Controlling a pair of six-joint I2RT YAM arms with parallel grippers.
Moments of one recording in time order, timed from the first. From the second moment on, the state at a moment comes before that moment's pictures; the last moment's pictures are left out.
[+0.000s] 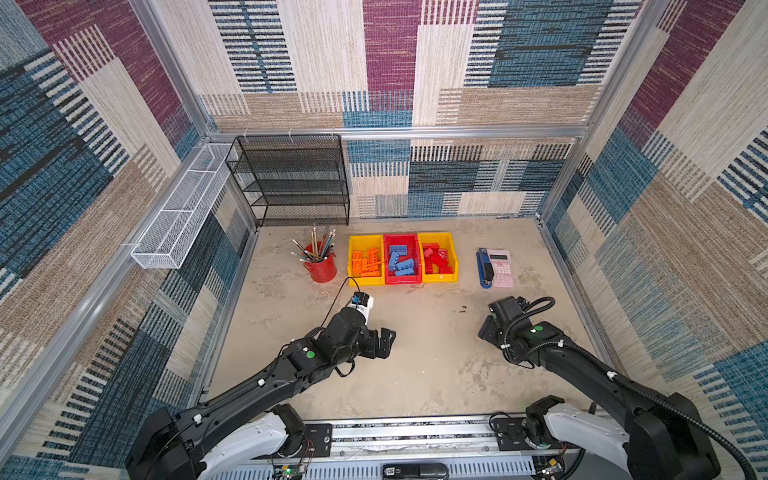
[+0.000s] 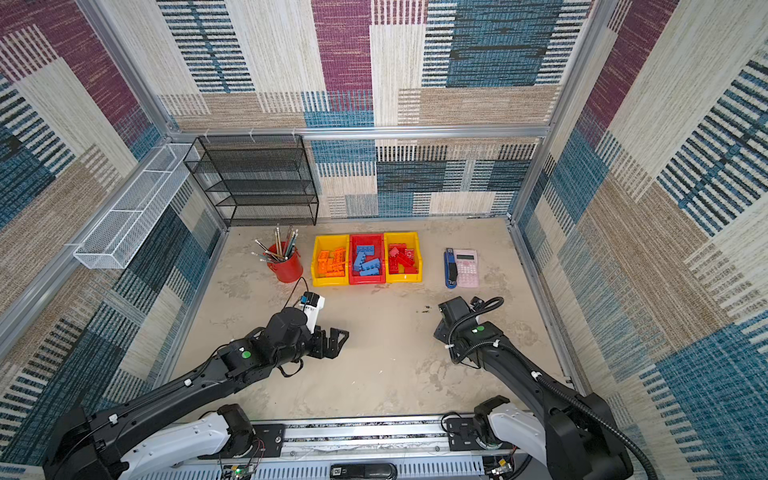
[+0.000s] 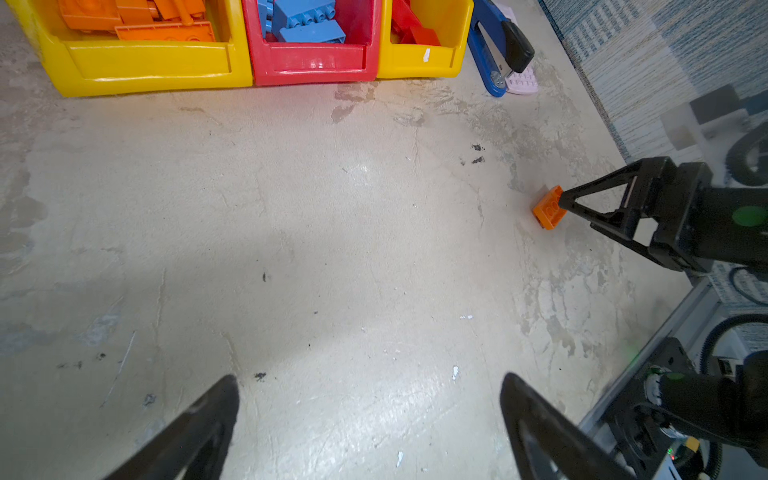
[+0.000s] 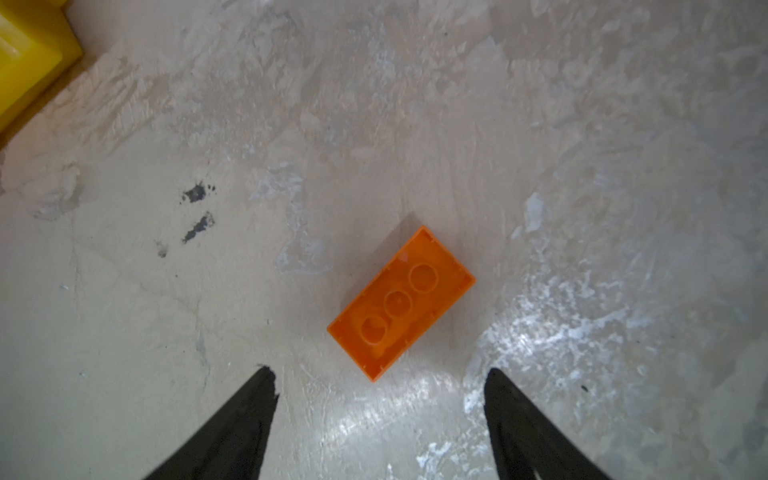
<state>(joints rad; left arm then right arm) -0.81 0.99 0.62 -0.32 -0.05 -0.55 0.37 1.09 0.55 -0.59 0.23 0.89</state>
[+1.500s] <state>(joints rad) -0.77 0.99 0.62 -0.38 -0.13 -0.52 0.28 1.32 0.68 -0.39 0.04 0.69</state>
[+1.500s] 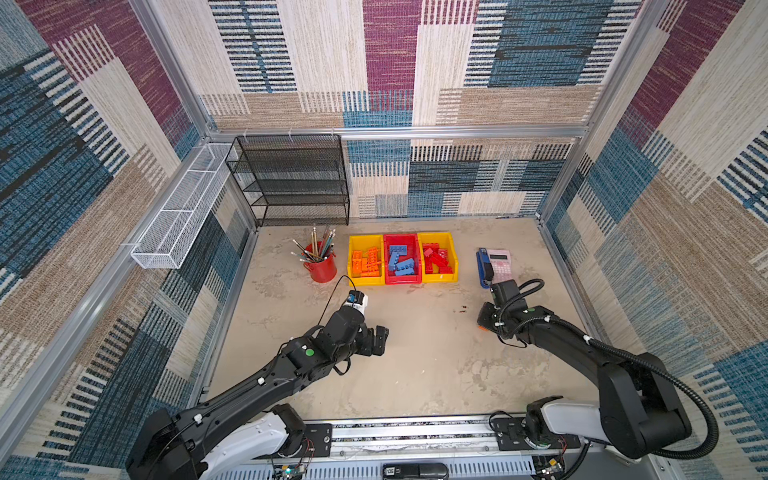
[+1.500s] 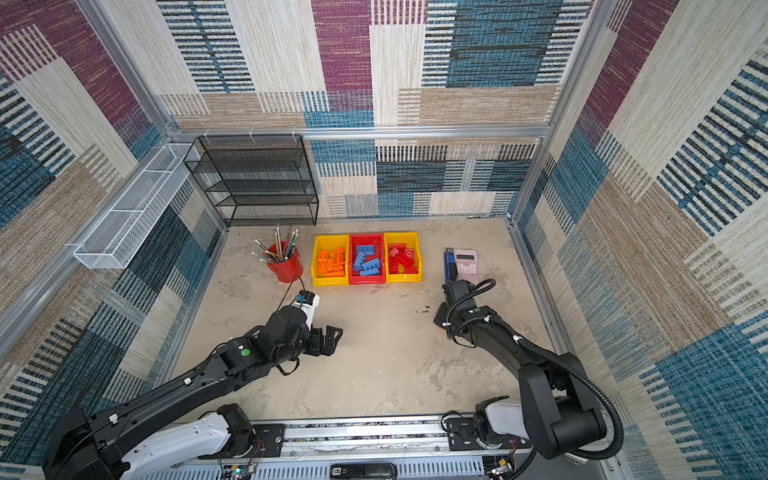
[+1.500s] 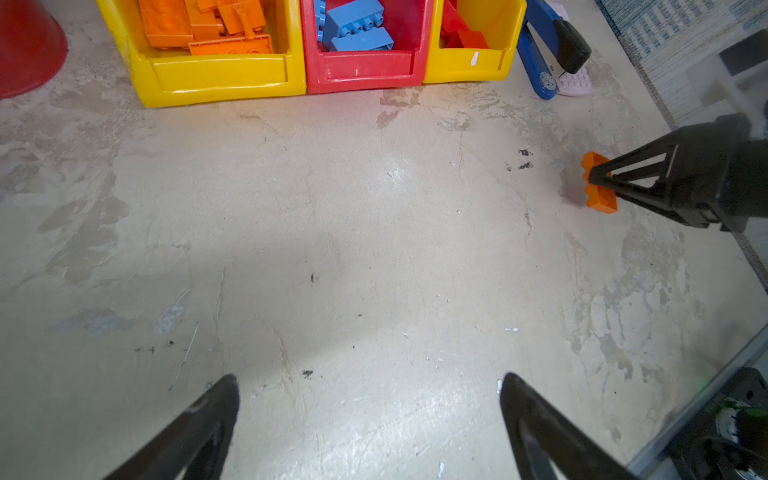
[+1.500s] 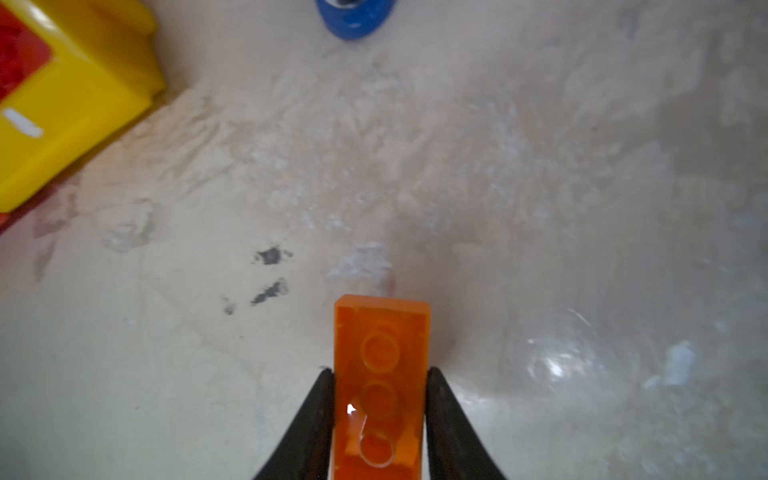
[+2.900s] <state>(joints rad) -0.54 0.84 0.68 -0.59 -0.25 -0.56 0.60 2.12 1.83 -0.34 -0.26 0.24</state>
